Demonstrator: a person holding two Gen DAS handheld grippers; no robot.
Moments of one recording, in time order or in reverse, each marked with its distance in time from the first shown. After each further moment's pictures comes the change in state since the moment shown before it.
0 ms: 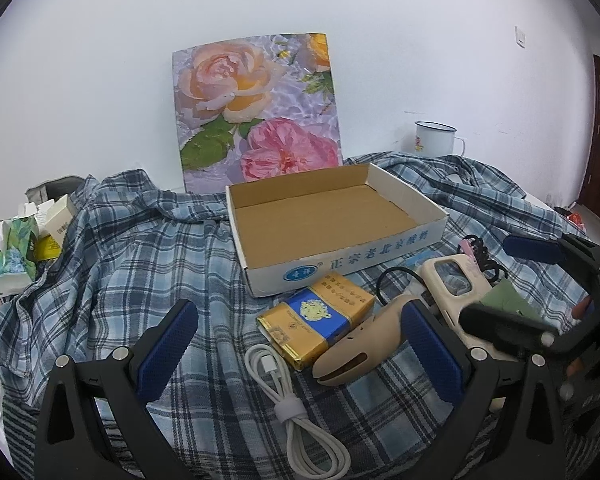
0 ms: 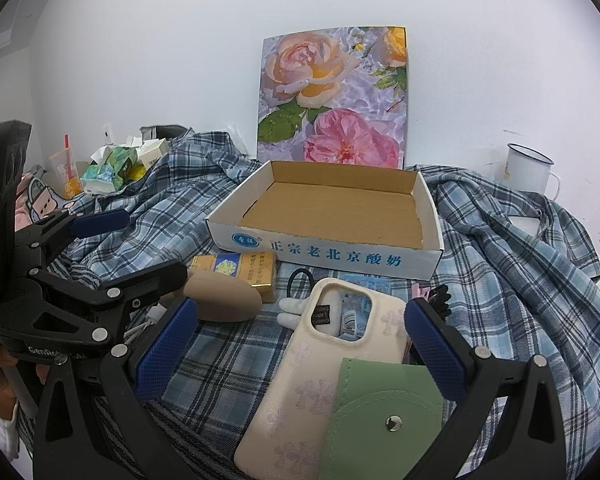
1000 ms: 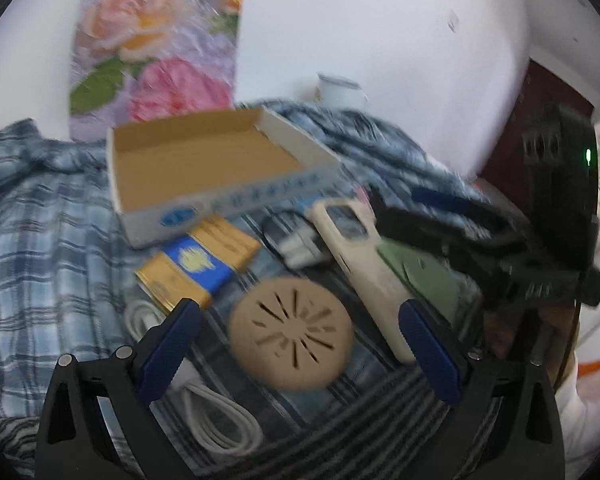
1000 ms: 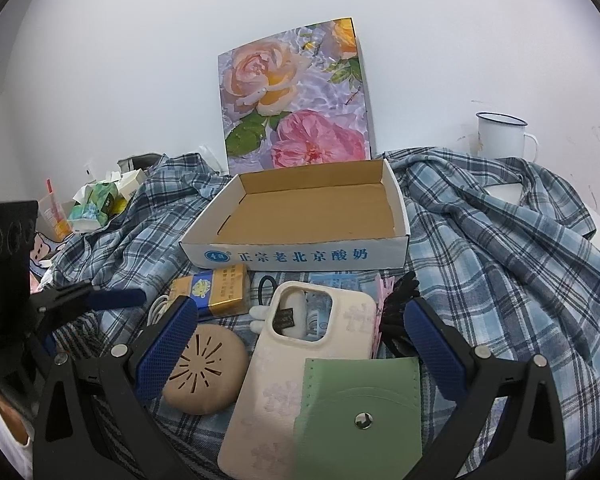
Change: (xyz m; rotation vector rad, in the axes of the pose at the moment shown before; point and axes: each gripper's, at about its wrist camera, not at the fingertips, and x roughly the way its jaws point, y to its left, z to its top) left arm 0.019 -0.011 -0.010 0.010 0.226 -0.455; right arm -0.005 -0.032 -0.001 0.166 -0.010 -0.011
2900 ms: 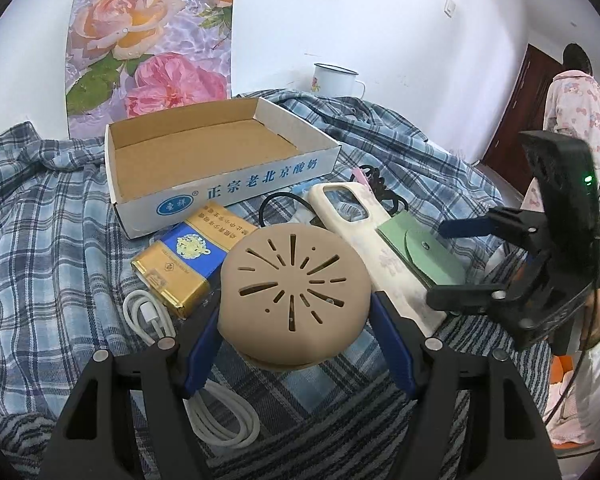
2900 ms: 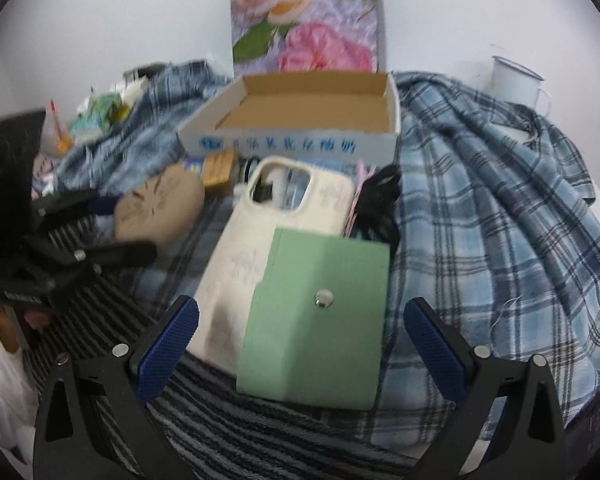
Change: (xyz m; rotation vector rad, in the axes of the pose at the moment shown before) left arm 0.003 -0.009 -0.005 0.025 0.004 0.041; right arm -0.004 -0.018 -0.032 -0.110 0.336 0.016
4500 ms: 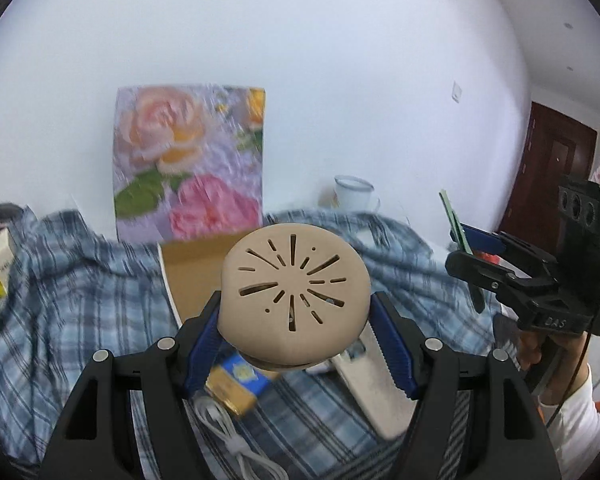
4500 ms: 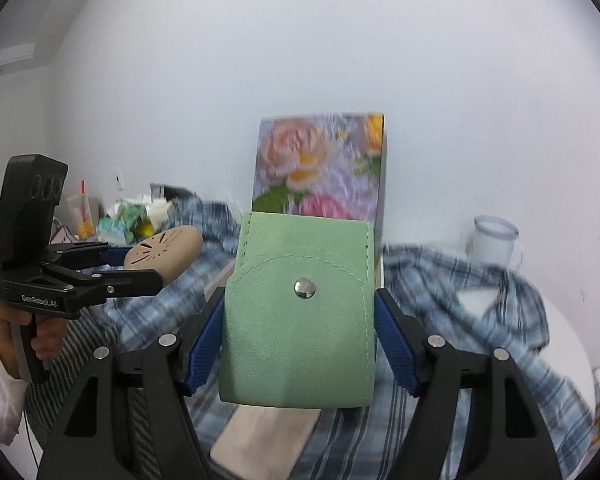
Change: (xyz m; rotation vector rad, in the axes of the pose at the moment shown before) left arm -0.092 0.006 0.068 -0.036 -0.332 0.089; right arm -0.097 0.017 0.055 -0.115 -0.526 -0.033
